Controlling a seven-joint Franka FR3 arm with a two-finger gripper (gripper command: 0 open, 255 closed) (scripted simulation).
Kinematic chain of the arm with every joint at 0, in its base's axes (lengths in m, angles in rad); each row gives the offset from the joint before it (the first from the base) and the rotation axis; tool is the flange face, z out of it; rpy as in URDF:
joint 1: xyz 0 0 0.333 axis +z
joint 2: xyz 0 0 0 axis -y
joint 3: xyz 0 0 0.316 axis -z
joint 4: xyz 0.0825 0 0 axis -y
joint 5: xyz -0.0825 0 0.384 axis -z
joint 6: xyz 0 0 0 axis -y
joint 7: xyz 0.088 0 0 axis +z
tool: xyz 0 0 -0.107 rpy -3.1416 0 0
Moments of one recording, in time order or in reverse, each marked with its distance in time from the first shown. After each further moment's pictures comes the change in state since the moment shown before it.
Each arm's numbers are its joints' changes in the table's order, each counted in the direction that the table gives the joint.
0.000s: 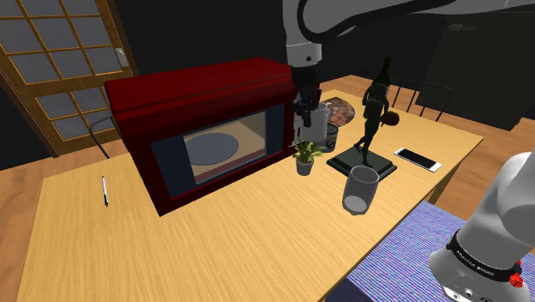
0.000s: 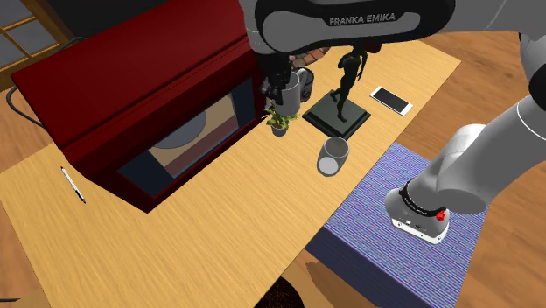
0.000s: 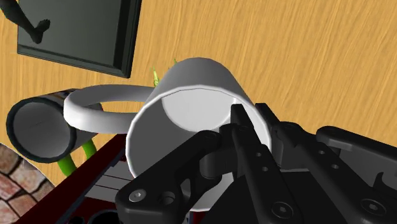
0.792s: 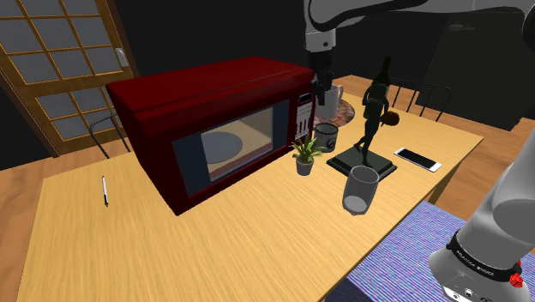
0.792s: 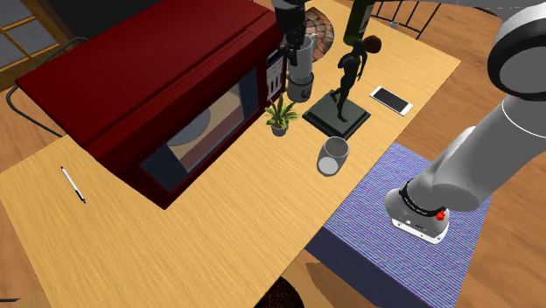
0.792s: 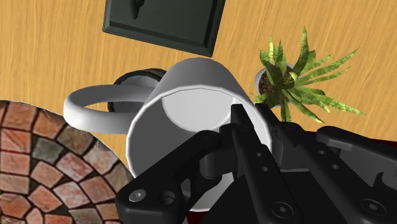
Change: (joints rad) arm -0.130 -0.106 0.125 0.161 0.051 -0.051 0.255
